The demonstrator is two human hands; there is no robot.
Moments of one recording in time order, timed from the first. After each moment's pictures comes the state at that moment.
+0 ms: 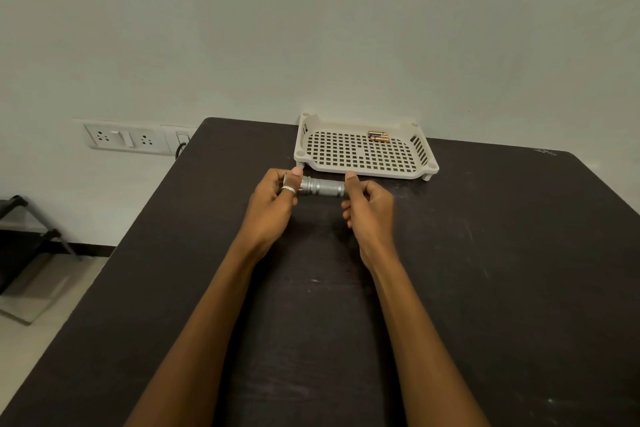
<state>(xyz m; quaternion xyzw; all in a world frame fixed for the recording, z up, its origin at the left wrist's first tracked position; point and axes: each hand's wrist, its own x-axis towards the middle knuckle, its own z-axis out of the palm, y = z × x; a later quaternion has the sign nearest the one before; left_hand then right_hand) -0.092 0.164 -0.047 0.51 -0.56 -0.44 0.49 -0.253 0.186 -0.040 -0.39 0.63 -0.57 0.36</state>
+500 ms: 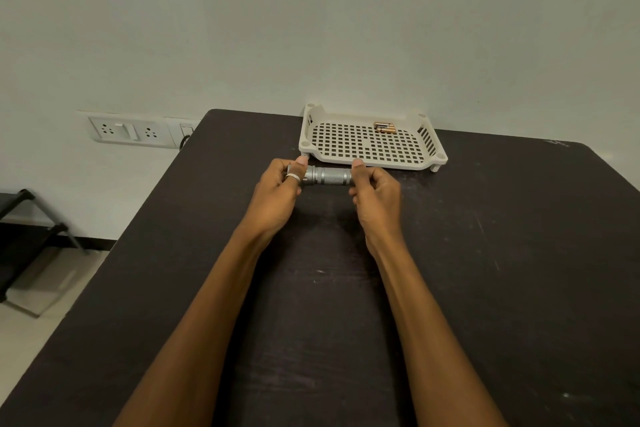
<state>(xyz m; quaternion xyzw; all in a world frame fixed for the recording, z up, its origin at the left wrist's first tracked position) -0.091 0.160 -0.046 0.52 -0.56 -0.45 0.46 -0.253 0.183 -0.043 -0.42 0.60 -0.59 0.34</state>
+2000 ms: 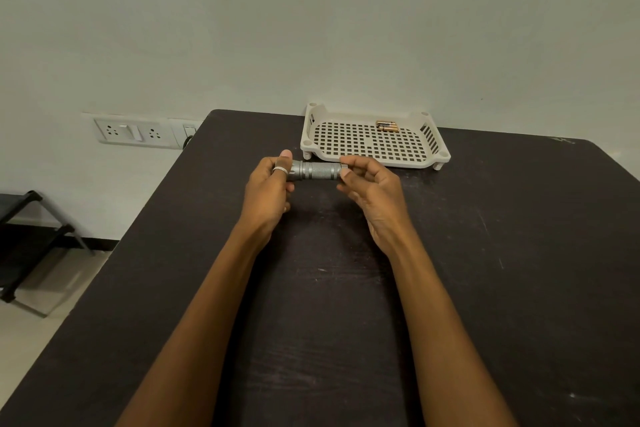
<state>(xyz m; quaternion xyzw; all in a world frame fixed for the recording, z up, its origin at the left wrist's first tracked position) -0.089 0.162 -0.037 0.55 -0.46 -0.48 0.51 -0.261 0.185 -0.034 -0.42 0.47 -0.60 0.50</state>
